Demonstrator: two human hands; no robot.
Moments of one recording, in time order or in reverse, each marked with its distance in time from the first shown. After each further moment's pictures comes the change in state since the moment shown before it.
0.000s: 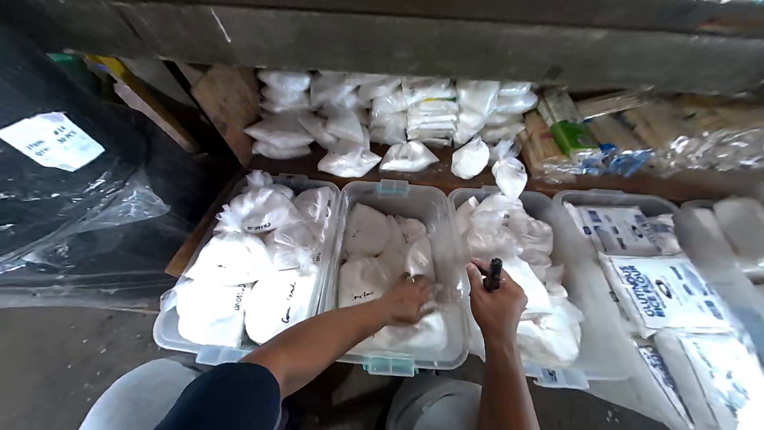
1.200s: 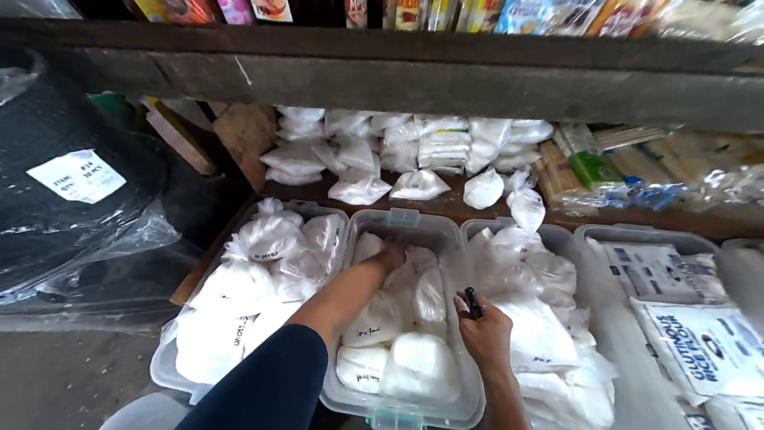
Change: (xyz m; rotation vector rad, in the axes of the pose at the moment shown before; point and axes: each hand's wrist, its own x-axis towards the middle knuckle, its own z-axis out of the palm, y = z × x) left_hand 0.083 -0.091 -0.107 0.366 -0.360 -0.493; right_hand 0.010 0.006 0.036 -0.079 -0.204 -0.038
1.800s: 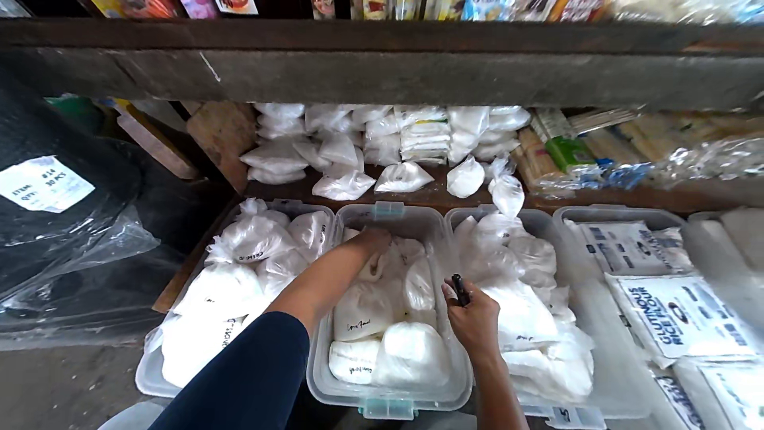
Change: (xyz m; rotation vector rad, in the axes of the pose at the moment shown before) left_hand -0.006 -0.020 -0.023 -0.092 0.024 0.027; right_hand -0.001 -0.007 -0.009 0.026 0.003 0.006
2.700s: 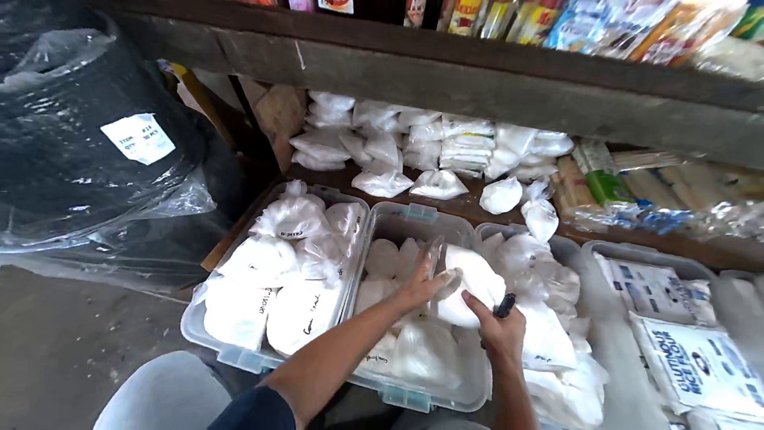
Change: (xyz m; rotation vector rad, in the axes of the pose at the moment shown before) left_hand -0.101 0.075 0.067 -1.275 0.680 0.504; right_hand 0.000 -0.005 0.002 0.251 0.043 0.269
